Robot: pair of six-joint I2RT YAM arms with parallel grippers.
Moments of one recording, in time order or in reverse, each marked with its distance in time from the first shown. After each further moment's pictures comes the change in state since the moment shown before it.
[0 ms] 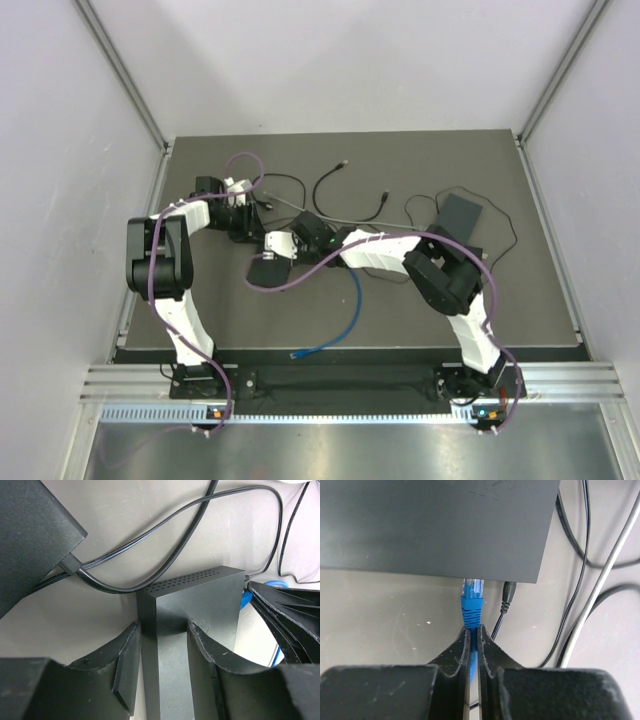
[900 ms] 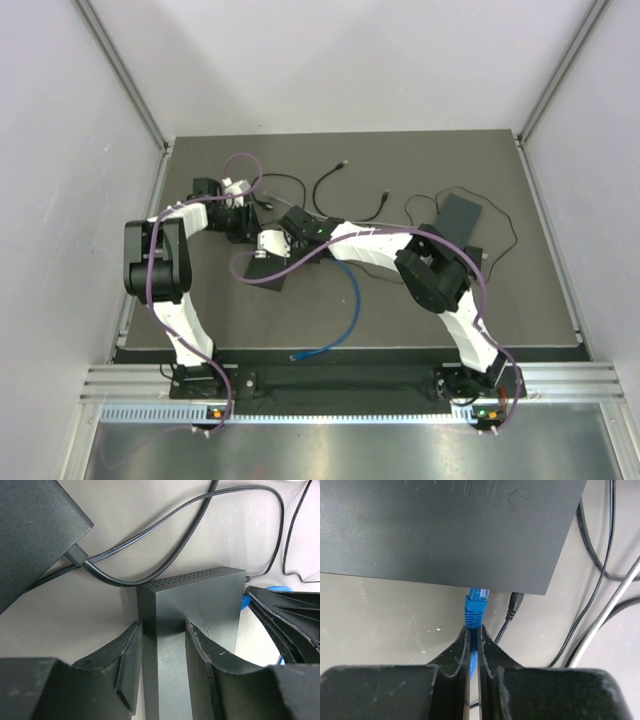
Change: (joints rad) left arm 0.011 -0.030 -0.032 0.027 -0.007 0.016; right arm 0.014 0.100 0.233 -0.272 -0.017 0.031
